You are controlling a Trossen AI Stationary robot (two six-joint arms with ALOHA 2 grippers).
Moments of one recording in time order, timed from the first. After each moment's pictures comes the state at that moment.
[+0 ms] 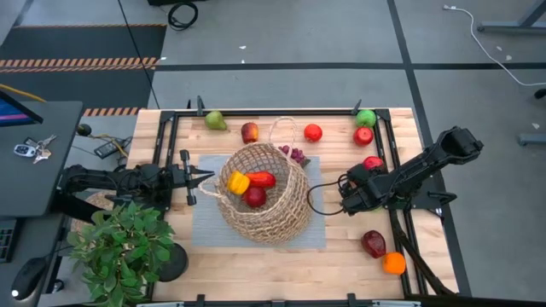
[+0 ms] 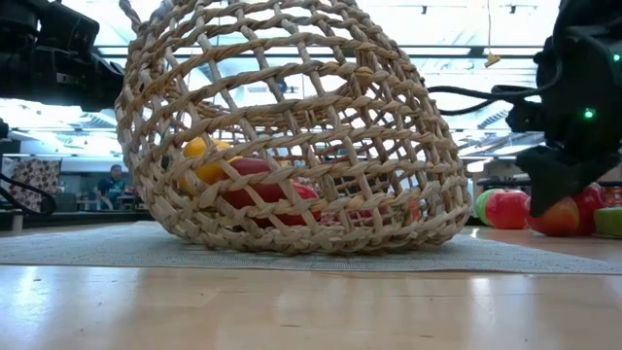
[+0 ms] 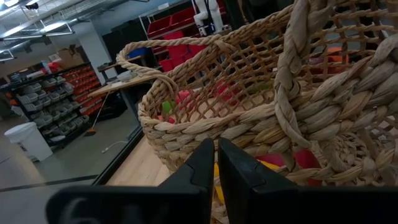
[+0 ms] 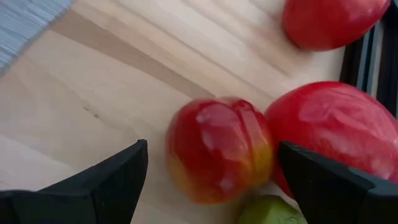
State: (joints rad) left arm -0.09 0.08 0.01 0.07 -0.31 0.30; right arm 0.36 1.34 0.54 -1.02 0.63 1.50
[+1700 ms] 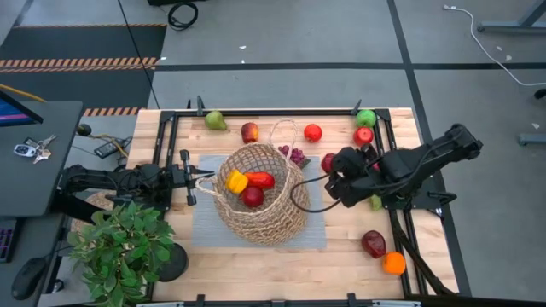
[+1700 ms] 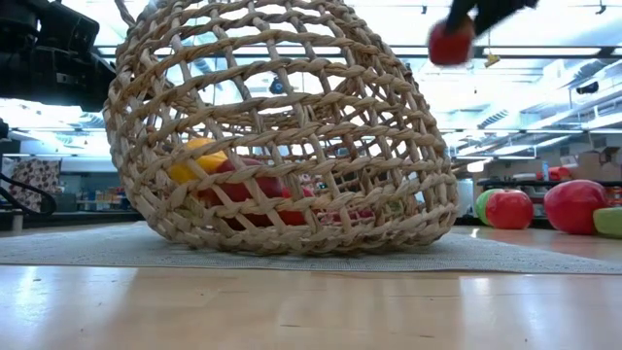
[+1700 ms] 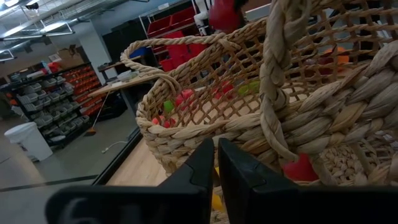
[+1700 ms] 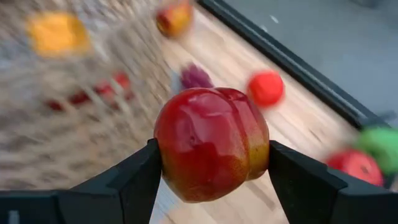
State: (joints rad) left arm -0.09 0.08 0.01 0.07 -0.31 0.30; right arm 0.40 1.34 1.40 -1.32 0.75 1.04
